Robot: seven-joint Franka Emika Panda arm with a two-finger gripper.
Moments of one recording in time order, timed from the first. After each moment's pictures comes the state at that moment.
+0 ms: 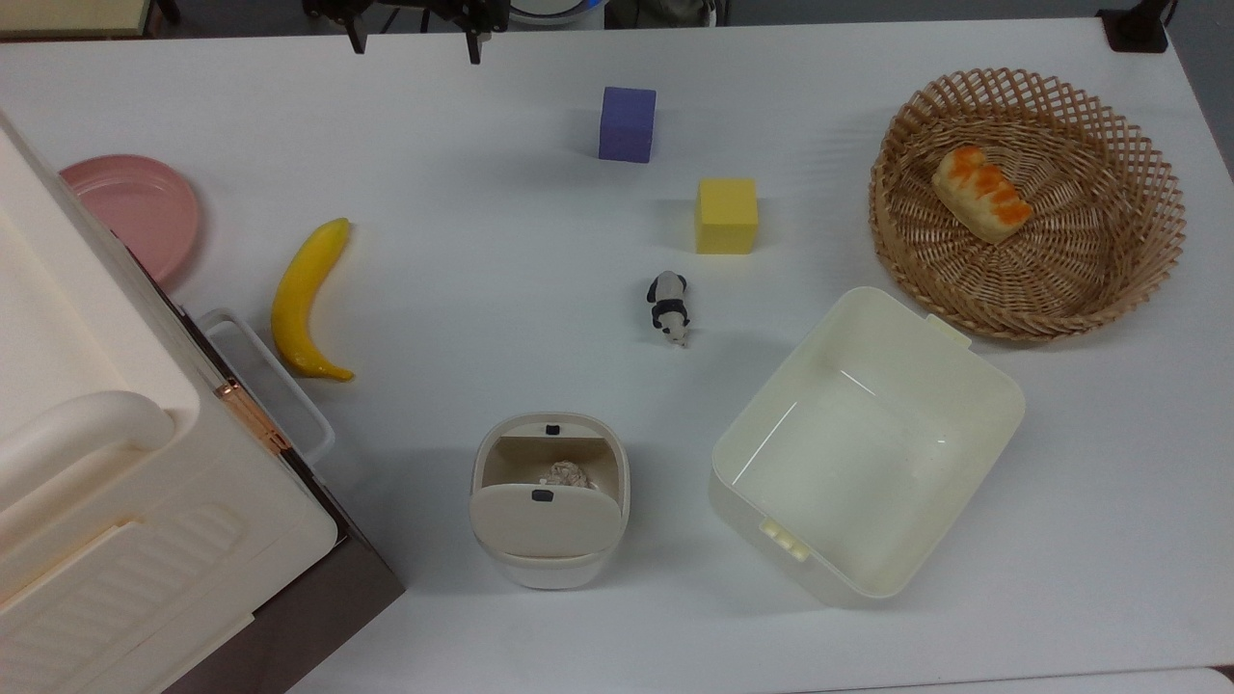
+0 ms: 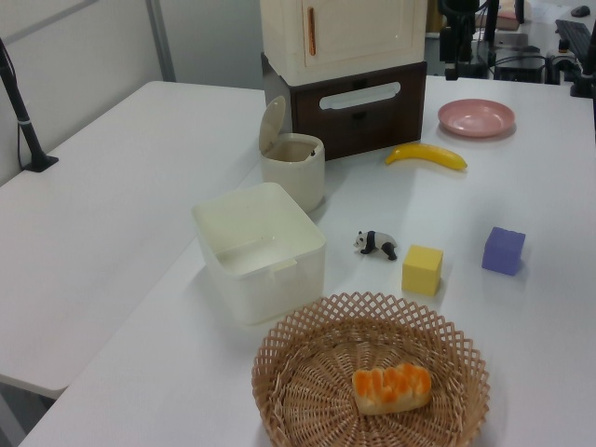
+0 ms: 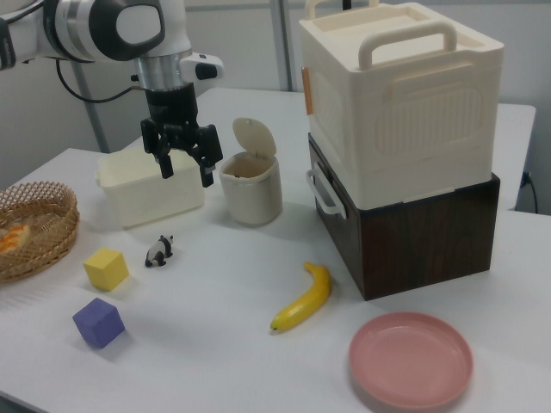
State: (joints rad) arm 0.01 0.04 -0.08 -1.60 -0.05 1.55 -0.03
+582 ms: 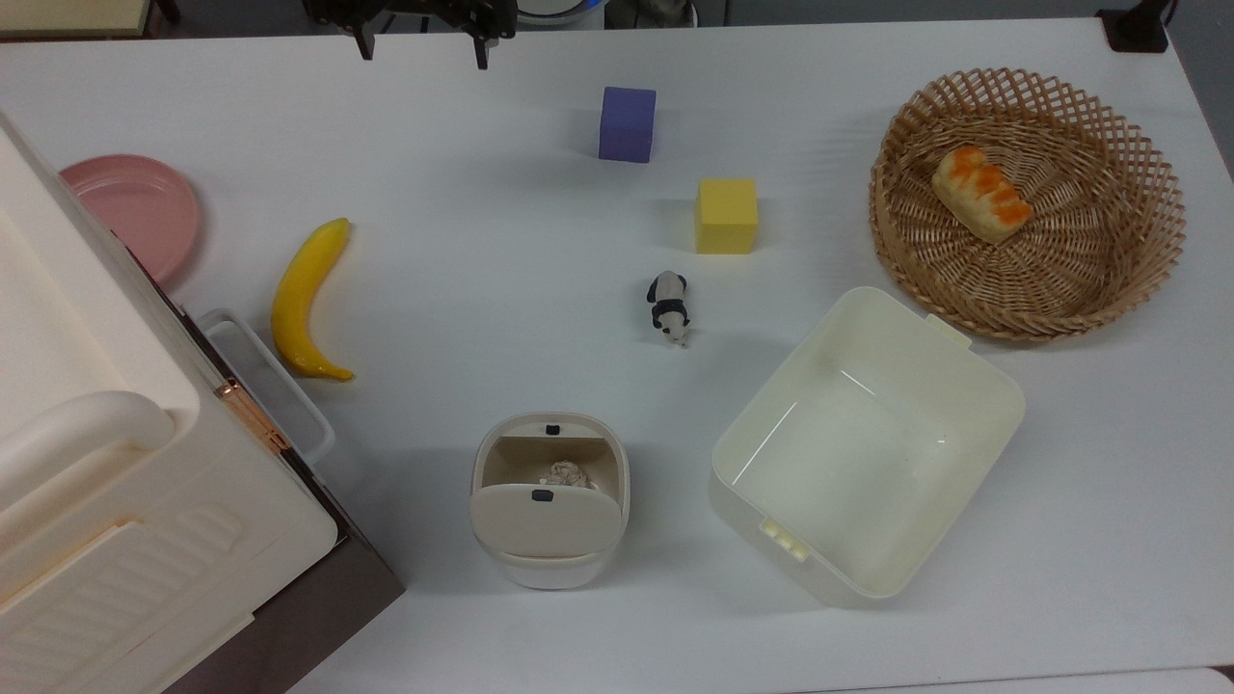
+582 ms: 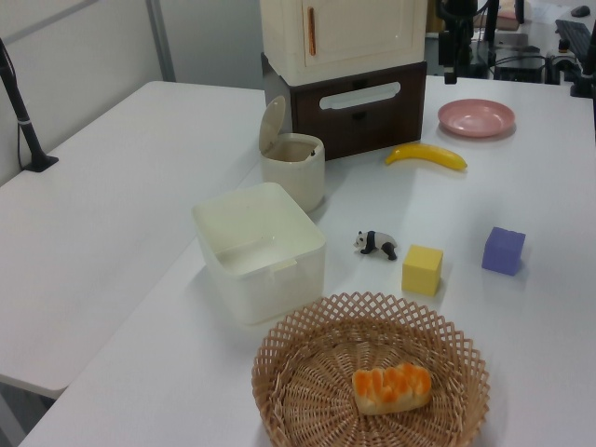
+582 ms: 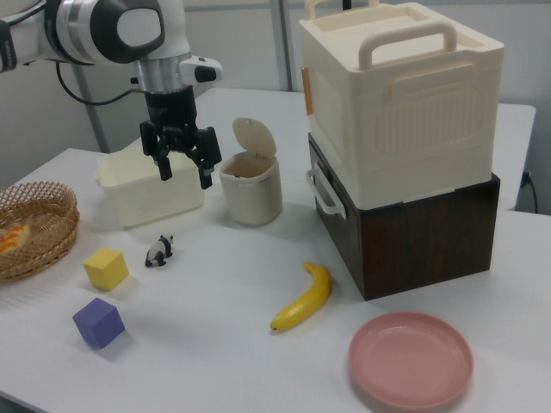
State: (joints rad) arm 0.02 0.05 -0.07 -1.60 -0.05 1.55 -0.03
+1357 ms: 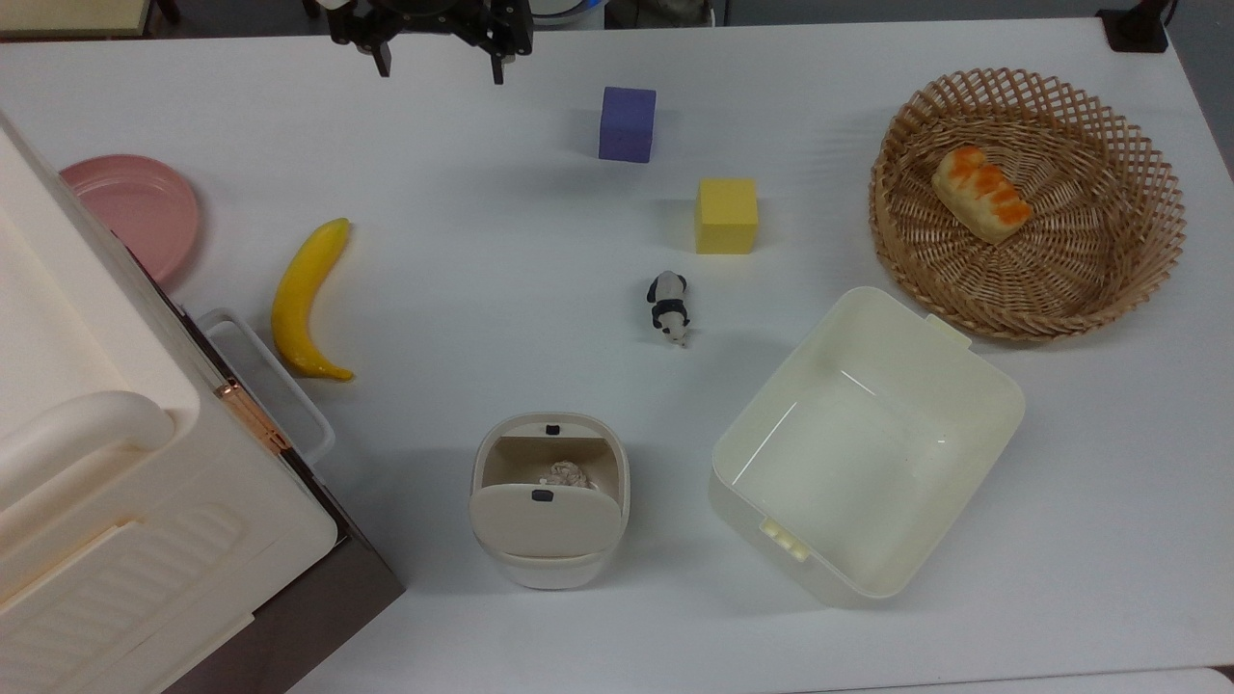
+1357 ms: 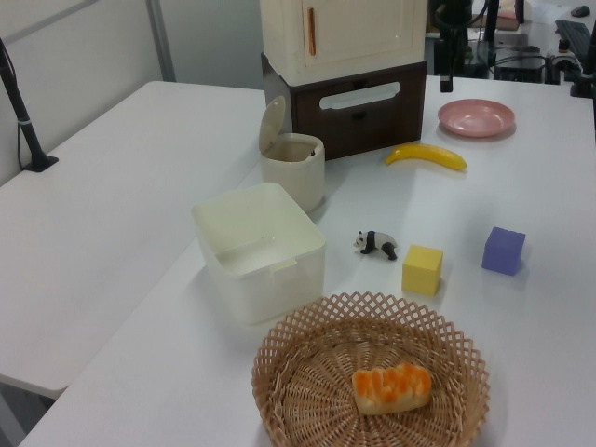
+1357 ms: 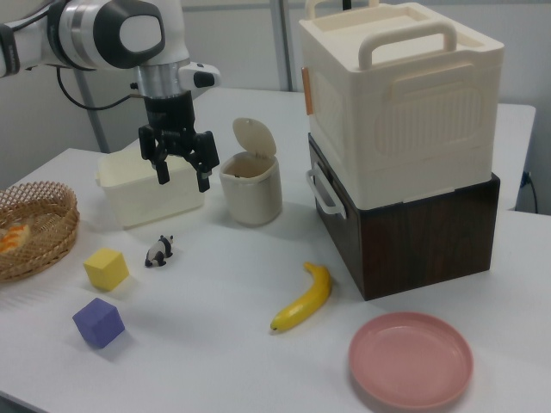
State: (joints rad) arm 0.03 0.07 -0.06 -1.60 -0.05 1.56 -0.03
